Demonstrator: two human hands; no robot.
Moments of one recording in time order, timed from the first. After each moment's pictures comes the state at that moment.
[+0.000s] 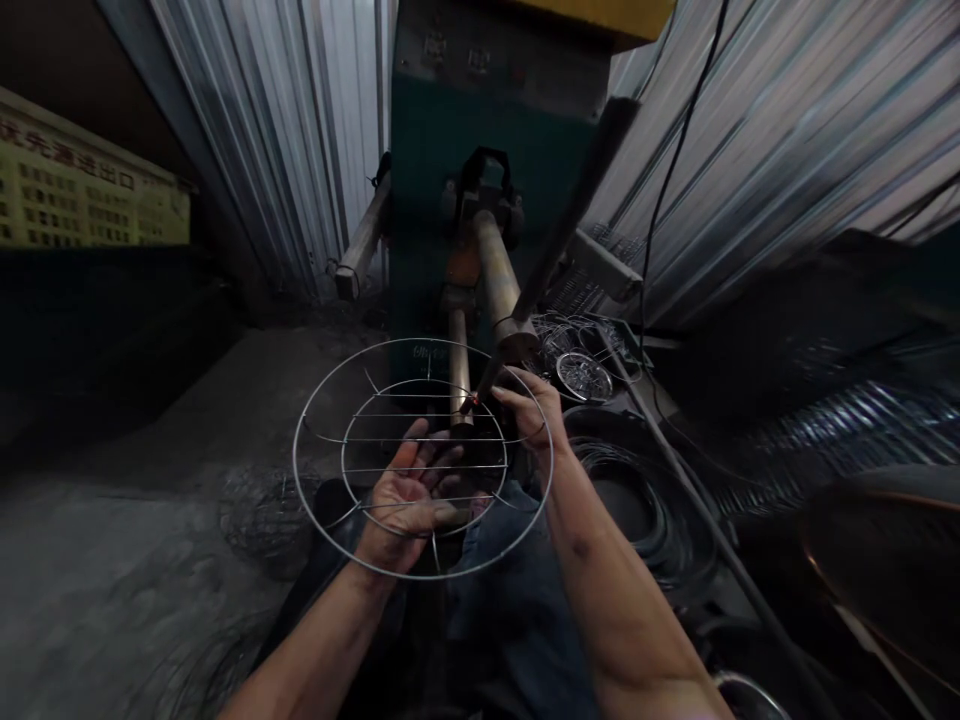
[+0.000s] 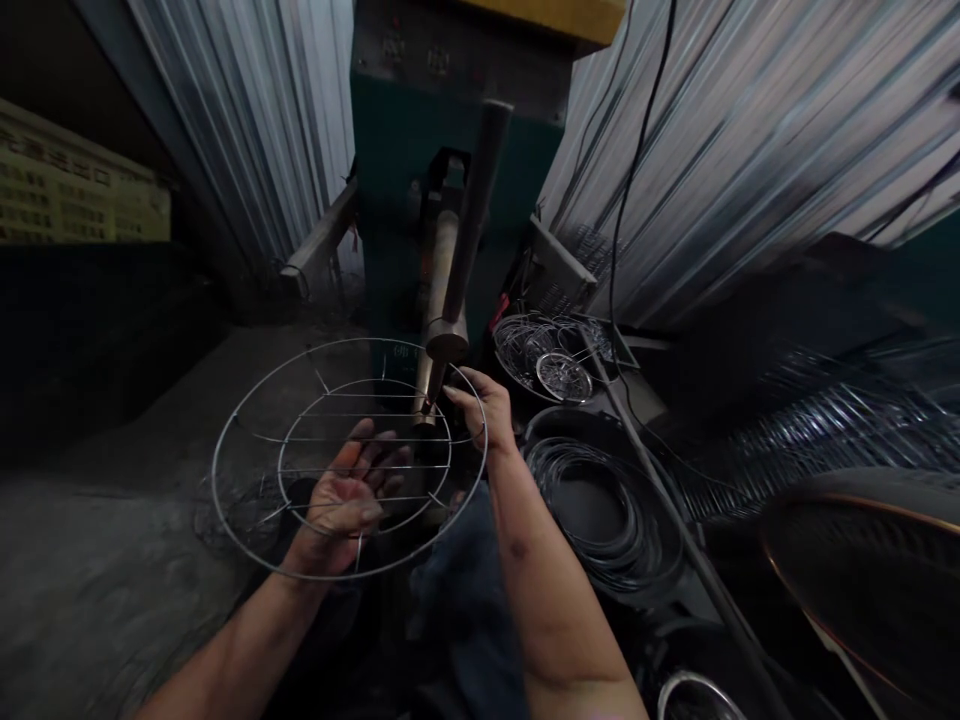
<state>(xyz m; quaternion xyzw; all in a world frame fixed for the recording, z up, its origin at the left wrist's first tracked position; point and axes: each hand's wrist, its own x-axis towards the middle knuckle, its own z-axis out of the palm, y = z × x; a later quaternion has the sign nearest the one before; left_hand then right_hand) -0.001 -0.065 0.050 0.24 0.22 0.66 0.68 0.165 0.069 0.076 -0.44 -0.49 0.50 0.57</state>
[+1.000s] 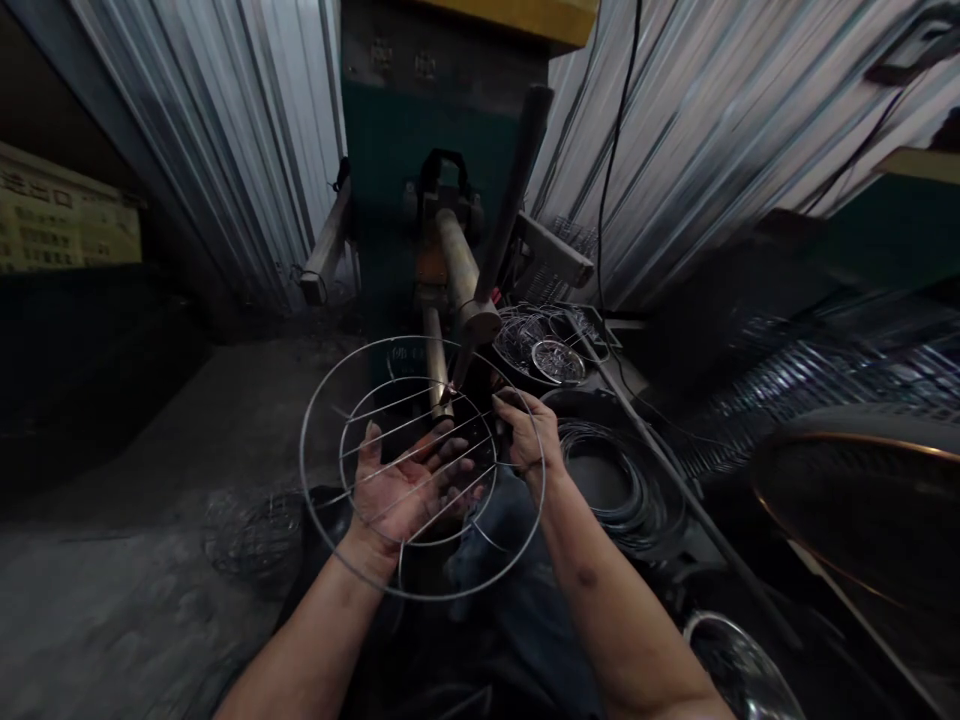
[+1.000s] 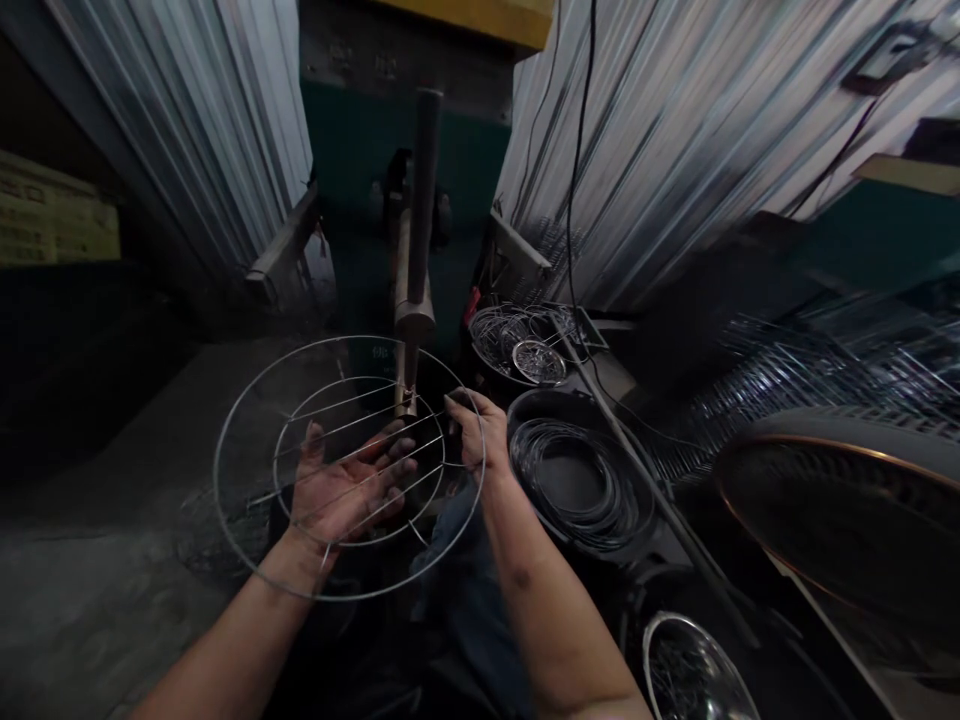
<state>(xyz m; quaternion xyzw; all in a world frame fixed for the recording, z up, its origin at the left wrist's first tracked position) -0.006 -0.049 0.065 0.04 0.04 0.45 0.89 0.174 0.024 0.067 -0.47 -0.36 0.48 0.65</state>
